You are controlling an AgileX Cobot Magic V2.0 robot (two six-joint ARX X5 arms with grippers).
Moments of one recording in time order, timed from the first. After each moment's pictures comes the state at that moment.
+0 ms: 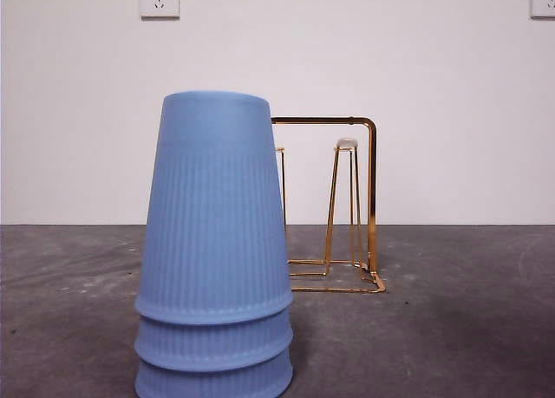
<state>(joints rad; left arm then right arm) 0.01 0.03 0.04 -0.19 0.05 -0.22 -0.05 0.01 0.02 -0.12 -0.19 0.24</state>
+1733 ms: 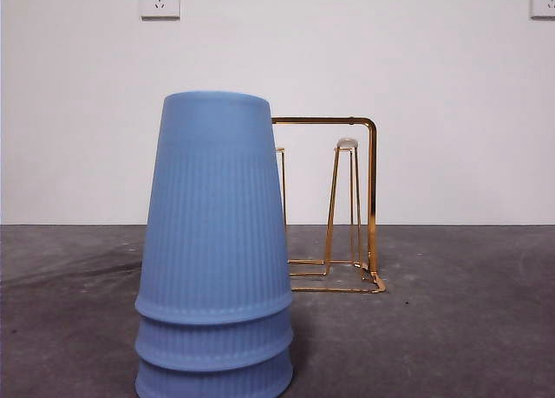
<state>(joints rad) -0.41 1.01 1.31 -0.95 0.55 0.08 0.35 0.88 1.19 -0.92 -0.54 -0.03</state>
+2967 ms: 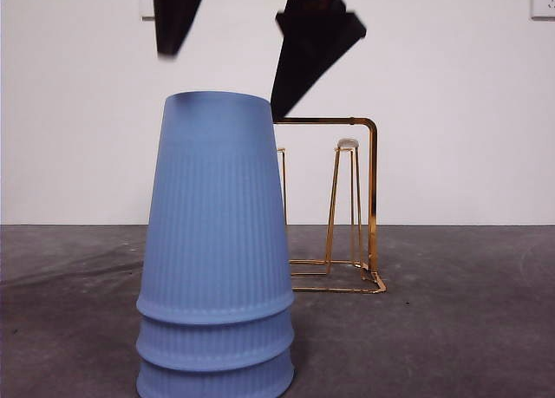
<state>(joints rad) -0.41 0.79 1.31 -1.22 0.44 0.09 0.98 1.70 1.61 -1.19 -0.16 0.05</state>
